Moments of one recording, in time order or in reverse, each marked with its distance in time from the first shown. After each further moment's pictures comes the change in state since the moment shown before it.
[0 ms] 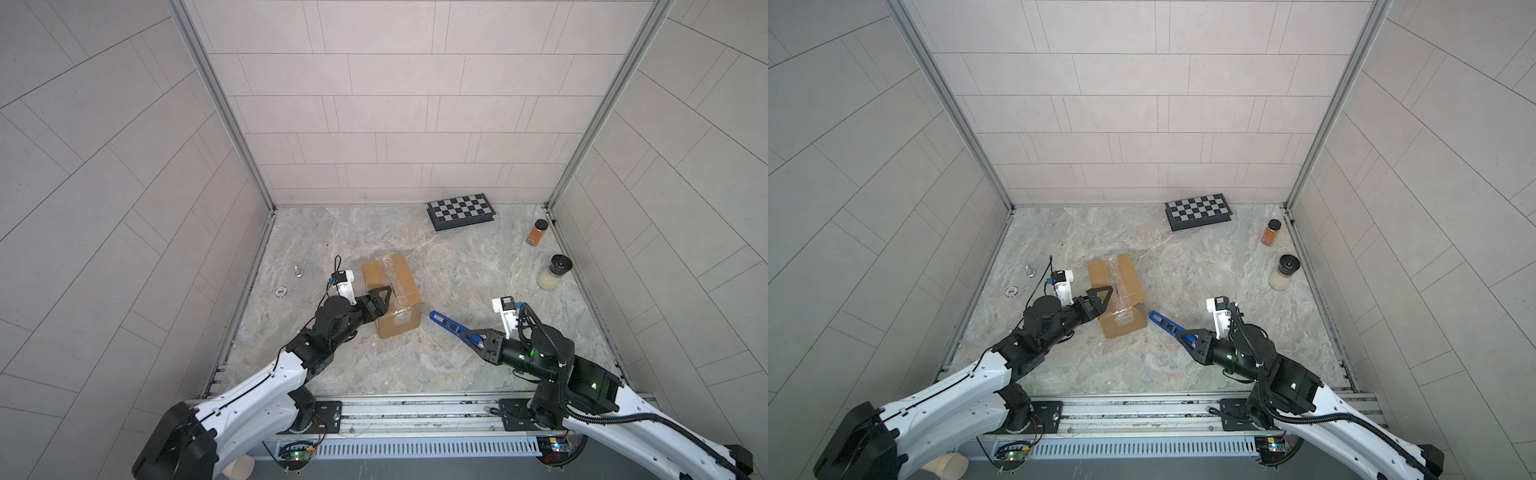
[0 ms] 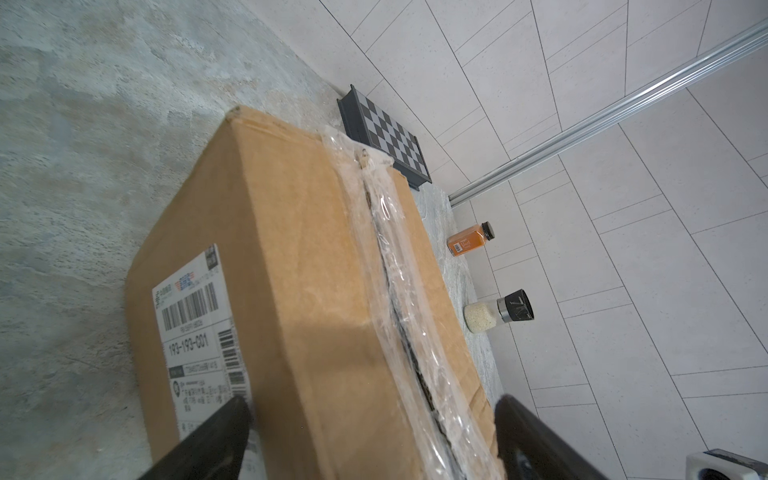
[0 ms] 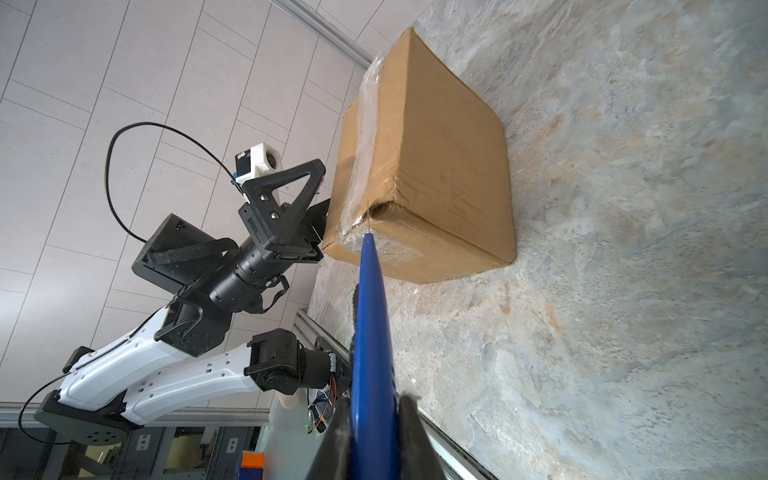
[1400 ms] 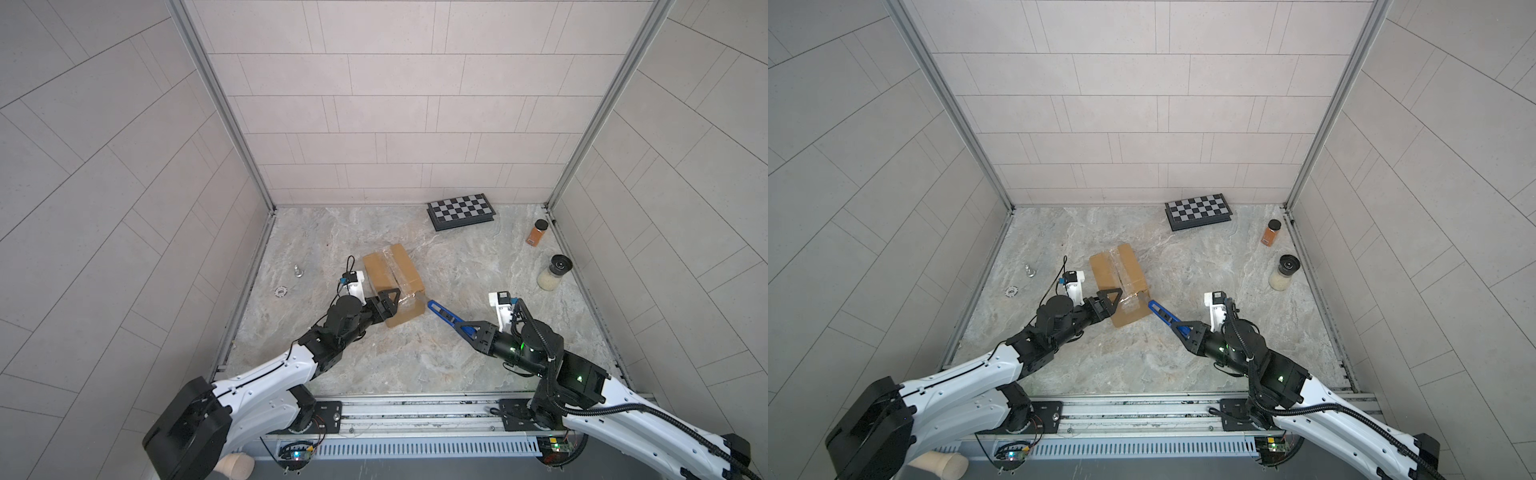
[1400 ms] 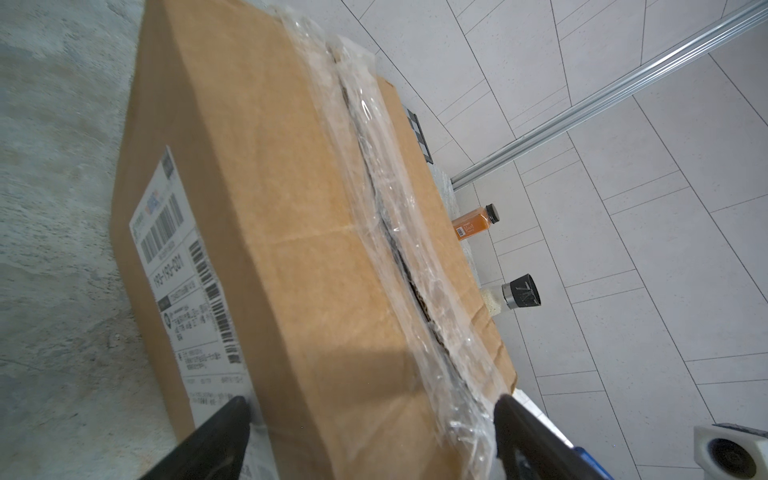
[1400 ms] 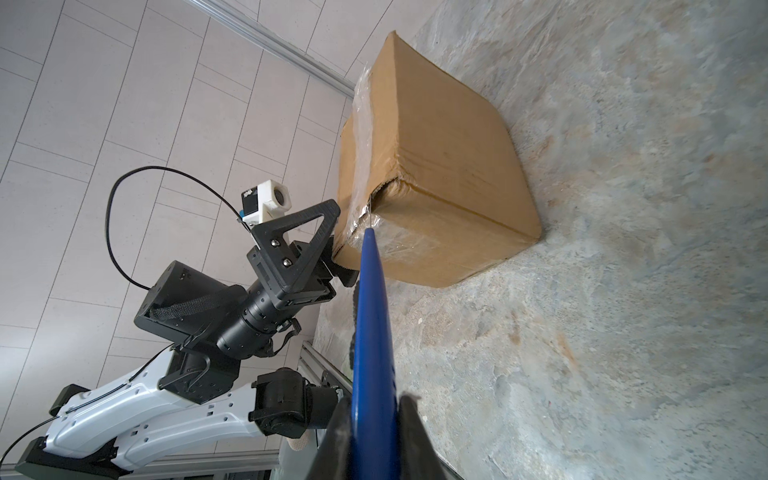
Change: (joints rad) left arm -0.075 0.126 0.017 0.086 -0.035 -0.008; right arm 0.000 0.111 -0.017 0.150 0.062 0.073
